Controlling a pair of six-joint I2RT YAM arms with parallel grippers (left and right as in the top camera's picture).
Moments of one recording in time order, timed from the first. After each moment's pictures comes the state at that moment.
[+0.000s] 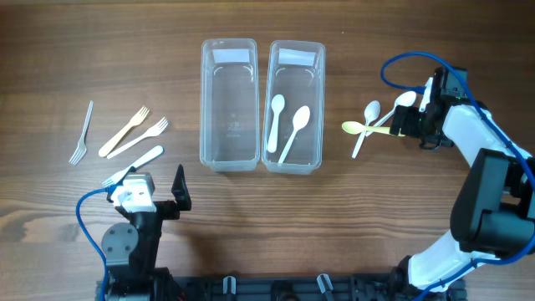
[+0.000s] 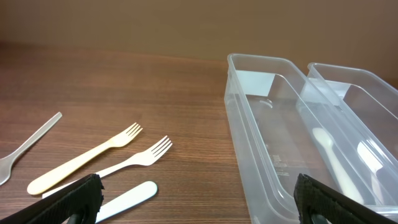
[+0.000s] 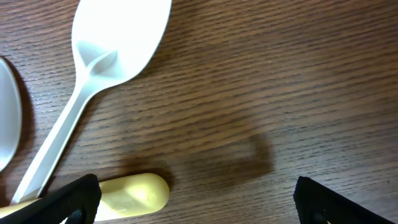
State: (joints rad) left arm 0.05 0.01 0.10 -0.29 0.08 -0.10; right arm -0.20 1.84 1.09 -0.54 0.05 0.04
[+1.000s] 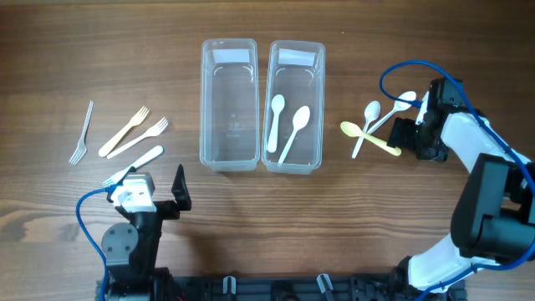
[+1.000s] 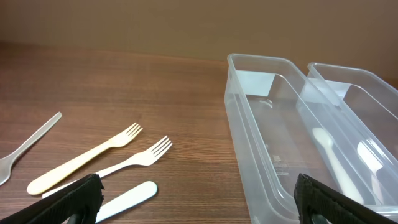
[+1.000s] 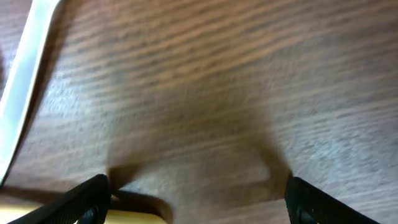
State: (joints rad) left arm 0.05 0.01 0.10 -0.29 0.08 -0.10; right arm -0.20 1.81 1.02 -0.61 0.00 0.11
